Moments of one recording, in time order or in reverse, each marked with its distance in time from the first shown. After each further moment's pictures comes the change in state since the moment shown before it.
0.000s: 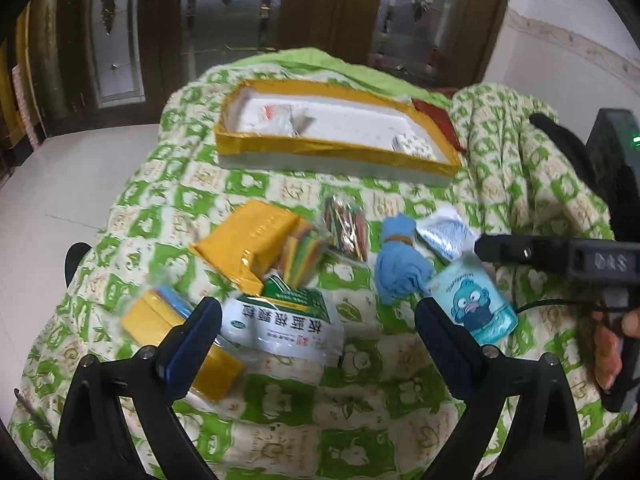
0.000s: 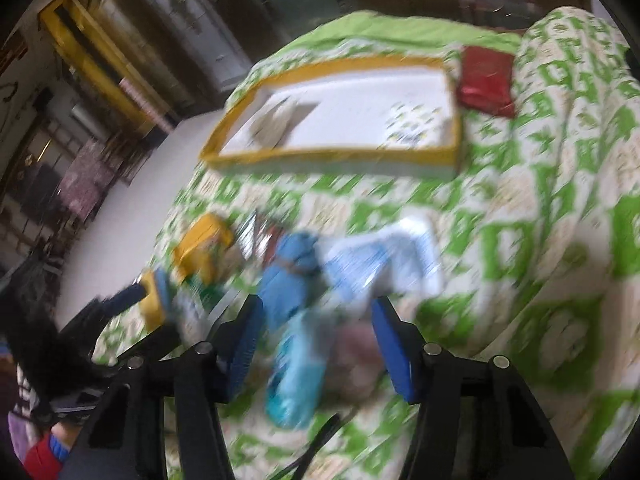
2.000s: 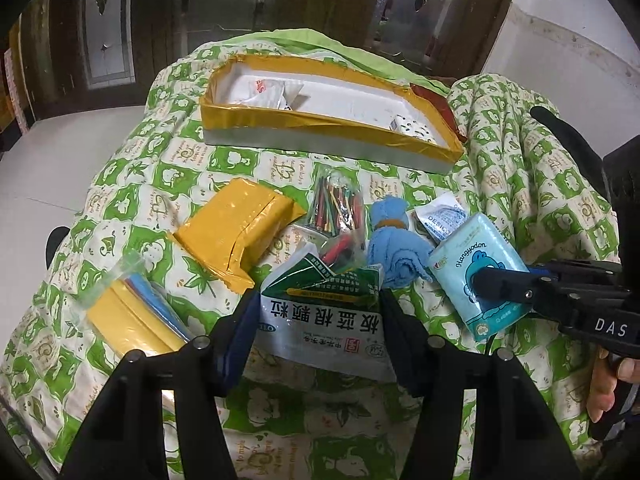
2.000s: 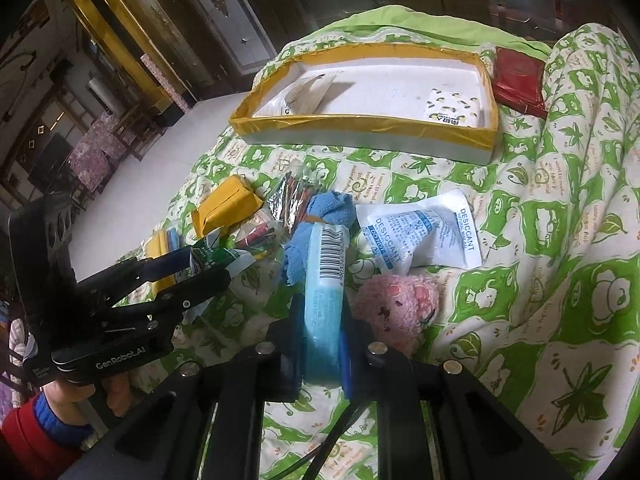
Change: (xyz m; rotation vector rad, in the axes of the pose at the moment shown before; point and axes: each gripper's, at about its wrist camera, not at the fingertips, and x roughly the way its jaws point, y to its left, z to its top) left arm 0.016 0.004 -0.001 -0.035 0.042 -0.055; right arm 0.008 0.020 -0.020 -0.081 0.004 0.011
